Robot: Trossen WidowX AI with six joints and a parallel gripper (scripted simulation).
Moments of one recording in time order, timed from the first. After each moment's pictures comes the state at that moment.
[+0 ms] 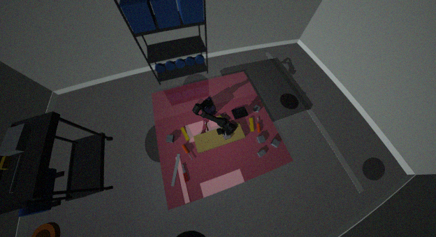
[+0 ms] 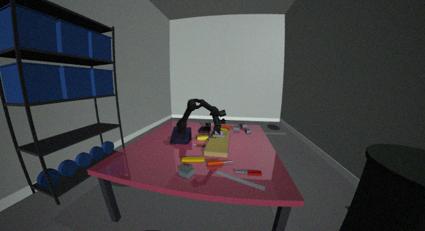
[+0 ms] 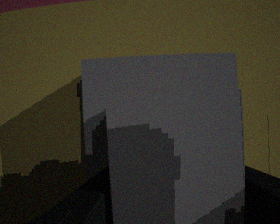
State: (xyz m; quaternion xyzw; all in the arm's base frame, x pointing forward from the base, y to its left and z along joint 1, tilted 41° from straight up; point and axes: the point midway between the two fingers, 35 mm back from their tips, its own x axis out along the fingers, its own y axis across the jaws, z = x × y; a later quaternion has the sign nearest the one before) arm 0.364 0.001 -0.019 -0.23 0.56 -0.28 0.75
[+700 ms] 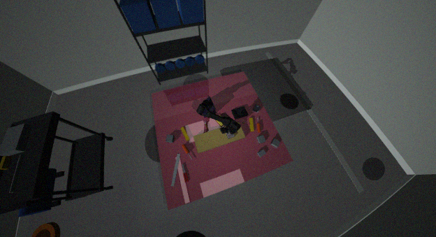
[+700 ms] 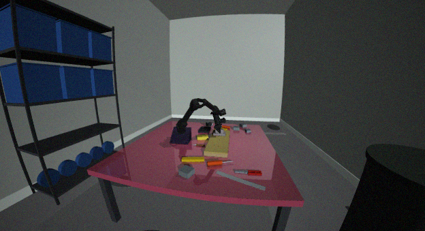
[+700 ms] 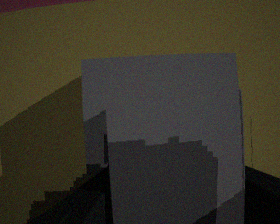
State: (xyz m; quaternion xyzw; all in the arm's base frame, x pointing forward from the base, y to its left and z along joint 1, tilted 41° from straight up) arm 0.370 0.031 -0.045 -0.23 0.56 -0.28 0.75
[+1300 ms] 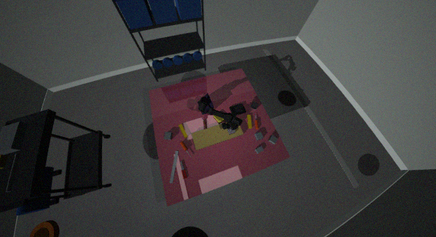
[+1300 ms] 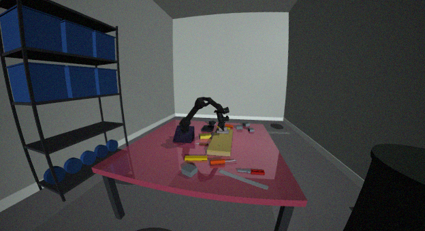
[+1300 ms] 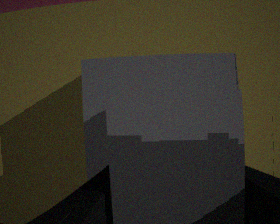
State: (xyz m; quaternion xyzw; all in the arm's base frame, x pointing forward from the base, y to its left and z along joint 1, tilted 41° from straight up) arm 0.376 0.056 -0.066 -0.23 0.56 -0.28 0.75
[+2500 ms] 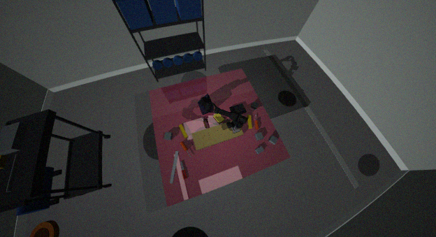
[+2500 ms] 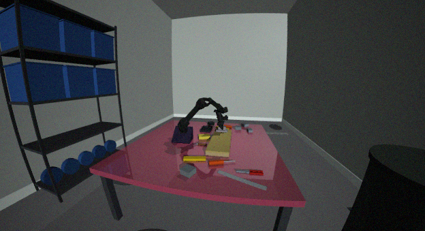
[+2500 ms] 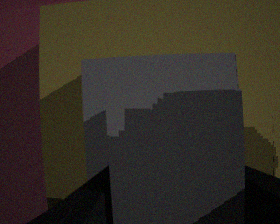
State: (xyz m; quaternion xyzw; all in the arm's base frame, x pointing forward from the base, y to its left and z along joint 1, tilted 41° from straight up) arm 0.384 0.095 -0.097 -0.23 0.56 -0.27 0.75
